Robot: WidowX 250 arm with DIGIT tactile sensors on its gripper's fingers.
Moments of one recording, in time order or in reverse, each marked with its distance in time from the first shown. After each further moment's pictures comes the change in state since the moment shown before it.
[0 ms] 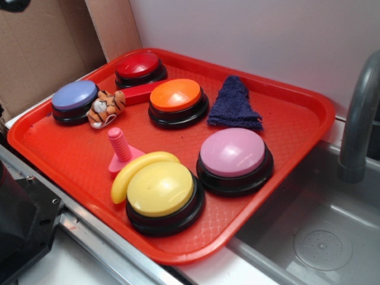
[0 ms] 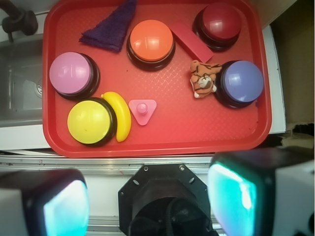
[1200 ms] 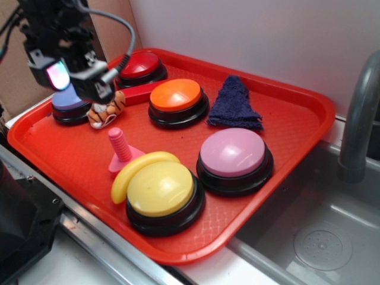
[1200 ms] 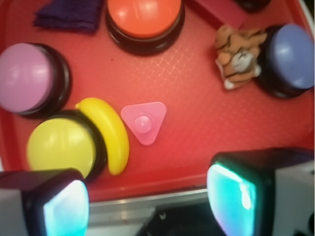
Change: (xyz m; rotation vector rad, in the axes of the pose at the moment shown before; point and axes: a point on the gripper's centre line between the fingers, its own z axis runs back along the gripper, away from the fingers) arm 0.029 0.003 -0.125 -0.049 0.083 0.179
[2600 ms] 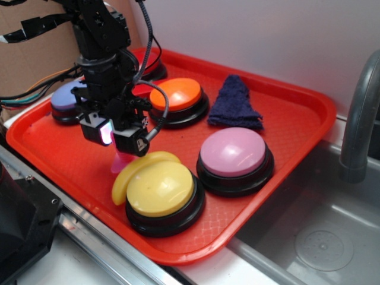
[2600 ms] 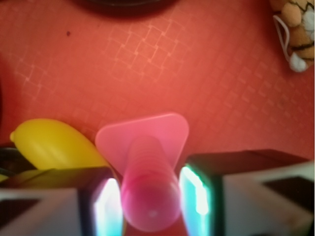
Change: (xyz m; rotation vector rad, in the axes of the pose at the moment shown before) arm 0.016 -0.004 -0.070 0.072 0.067 0.095
